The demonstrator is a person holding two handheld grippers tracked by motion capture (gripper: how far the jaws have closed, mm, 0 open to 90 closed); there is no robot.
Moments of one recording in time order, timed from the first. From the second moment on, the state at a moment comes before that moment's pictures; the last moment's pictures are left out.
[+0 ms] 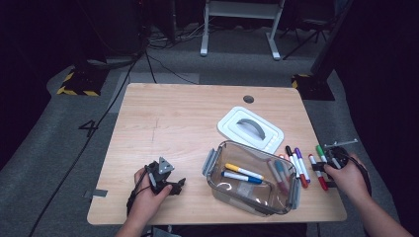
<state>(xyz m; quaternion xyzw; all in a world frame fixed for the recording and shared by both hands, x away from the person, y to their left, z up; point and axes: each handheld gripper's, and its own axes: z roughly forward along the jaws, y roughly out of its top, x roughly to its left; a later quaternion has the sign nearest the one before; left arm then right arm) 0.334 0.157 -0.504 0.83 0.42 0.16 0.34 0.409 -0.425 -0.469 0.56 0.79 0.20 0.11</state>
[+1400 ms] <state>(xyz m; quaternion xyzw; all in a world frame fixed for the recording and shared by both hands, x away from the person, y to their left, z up) 0.334 0.157 -0.504 0.83 0.42 0.16 0.34 0.393 -0.321 -0.318 0.42 0.83 0.35 0.07</state>
